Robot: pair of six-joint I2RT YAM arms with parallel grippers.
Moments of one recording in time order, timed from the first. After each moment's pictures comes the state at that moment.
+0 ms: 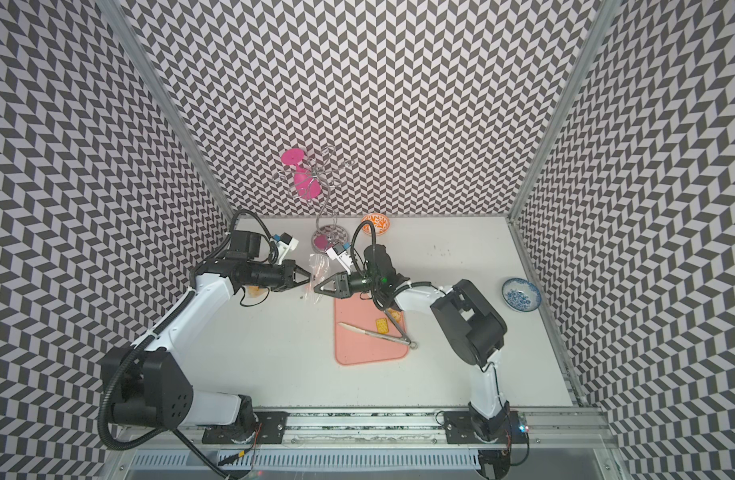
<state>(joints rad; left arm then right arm) -0.11 1.41 1.15 -0.70 0.83 -0.23 0.69 1.96 1.19 0.58 -0.99 0.73</state>
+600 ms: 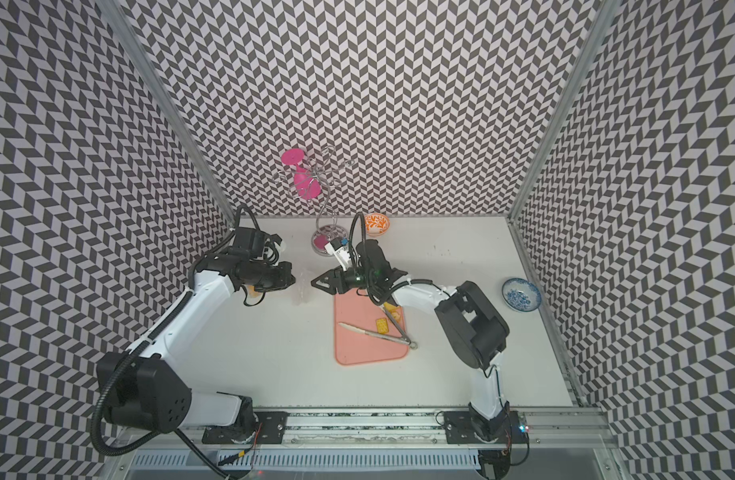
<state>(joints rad) -0.16 1.40 1.22 -0.87 0.28 -0.25 0.73 1.94 1.29 0.33 -0.76 0.55</state>
